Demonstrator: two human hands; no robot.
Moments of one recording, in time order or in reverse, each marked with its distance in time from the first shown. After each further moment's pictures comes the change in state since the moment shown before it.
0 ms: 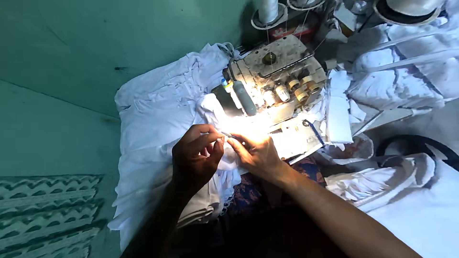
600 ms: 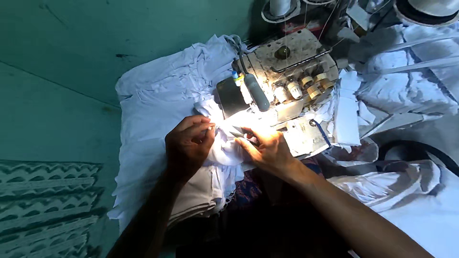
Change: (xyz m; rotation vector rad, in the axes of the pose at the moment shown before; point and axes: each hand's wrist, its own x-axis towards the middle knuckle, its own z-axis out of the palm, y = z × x) left_hand -0.009 -0.034 -0.016 0.092 0.014 -0.119; right_hand 0.003 0.005 -0.011 -0.176 -0.090 -0.047
